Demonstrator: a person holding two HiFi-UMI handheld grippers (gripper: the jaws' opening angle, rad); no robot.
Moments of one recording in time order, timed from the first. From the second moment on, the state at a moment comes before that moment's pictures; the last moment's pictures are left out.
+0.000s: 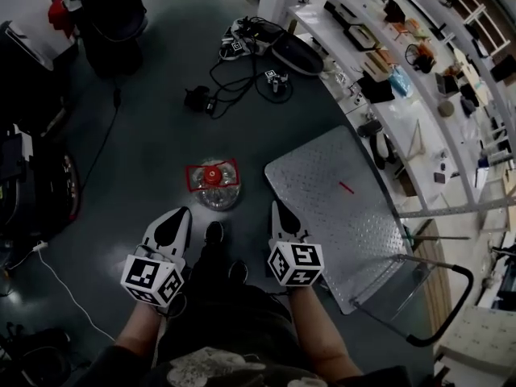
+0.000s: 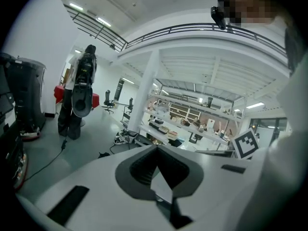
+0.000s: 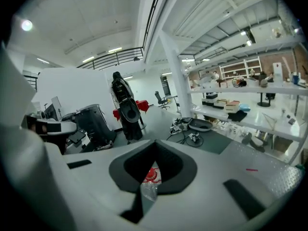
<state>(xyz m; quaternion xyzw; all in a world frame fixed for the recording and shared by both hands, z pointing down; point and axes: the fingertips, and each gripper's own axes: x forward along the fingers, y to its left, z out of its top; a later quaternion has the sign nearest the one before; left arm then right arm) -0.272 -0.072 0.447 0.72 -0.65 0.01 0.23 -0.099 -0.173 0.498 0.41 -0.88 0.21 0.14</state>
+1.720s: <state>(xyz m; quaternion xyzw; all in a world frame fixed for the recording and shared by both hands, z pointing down) -0.372 -0.229 0.723 0.68 -0.62 0.06 0.39 -0.238 -0.301 0.878 0.35 -0.76 0.30 0.45</state>
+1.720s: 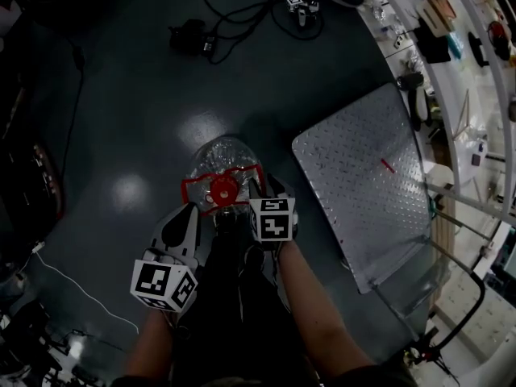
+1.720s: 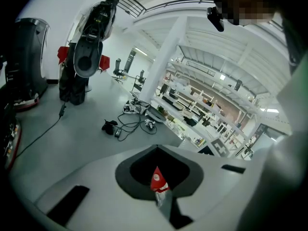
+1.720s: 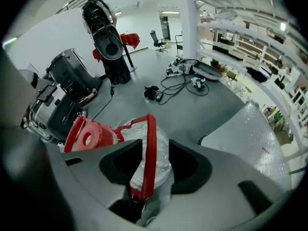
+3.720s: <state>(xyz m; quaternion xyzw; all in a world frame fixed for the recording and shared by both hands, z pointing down) -0.310 -0.249 0.478 0.83 -0.48 0.02 0.27 -0.184 -0.288 0.521 0.42 -0.84 0.29 0.20</state>
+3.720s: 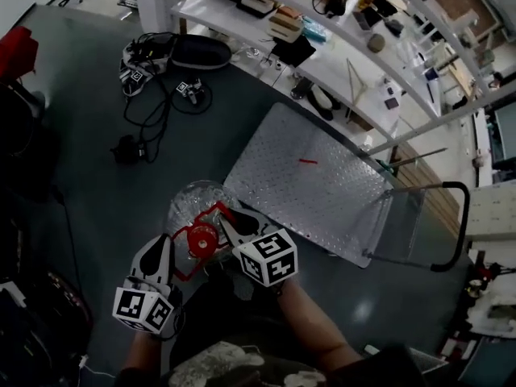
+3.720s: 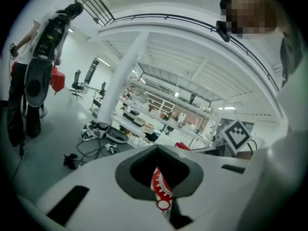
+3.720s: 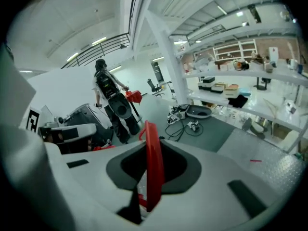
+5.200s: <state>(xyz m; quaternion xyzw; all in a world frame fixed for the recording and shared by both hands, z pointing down) 0.223 -0.323 0.448 0.90 -0.34 0.12 0.22 0.404 -0.284 0.562 0.59 -0.70 0.39 0.11</state>
